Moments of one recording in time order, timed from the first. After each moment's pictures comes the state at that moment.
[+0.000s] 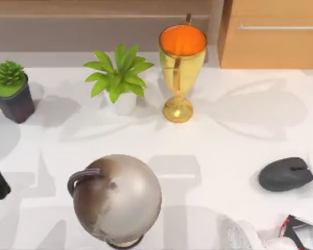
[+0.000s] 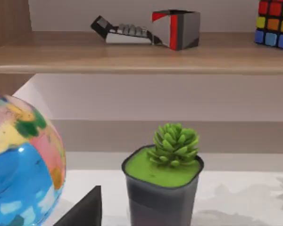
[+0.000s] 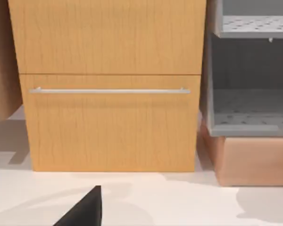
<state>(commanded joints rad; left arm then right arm) 0.00 0.00 0.00 0.00 0.00 0.00 0.00 0.00 0.00 0.00 0.00 0.00</state>
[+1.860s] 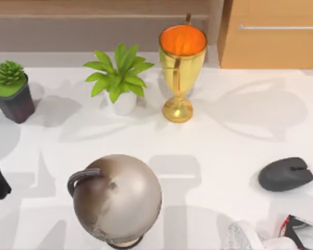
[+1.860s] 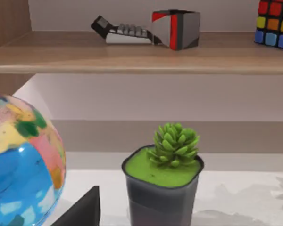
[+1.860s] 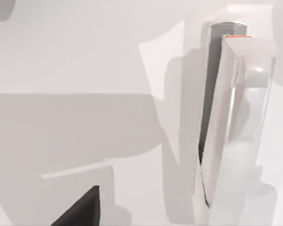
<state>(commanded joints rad) 0.00 0.00 0.00 0.00 0.00 0.00 -0.31 1.44 0.81 -0.94 0.00 0.23</state>
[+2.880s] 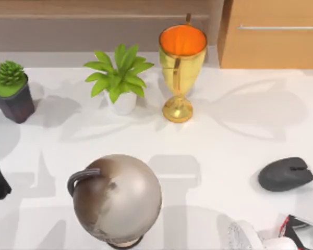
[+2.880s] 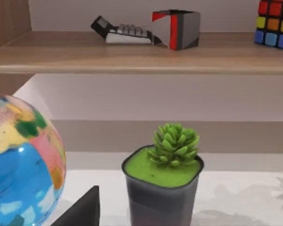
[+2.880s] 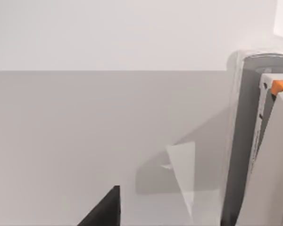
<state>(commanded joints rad) 0.00 0.00 0.00 0.00 0.00 0.00 -0.31 1.55 0.69 -0.71 0.00 0.23</state>
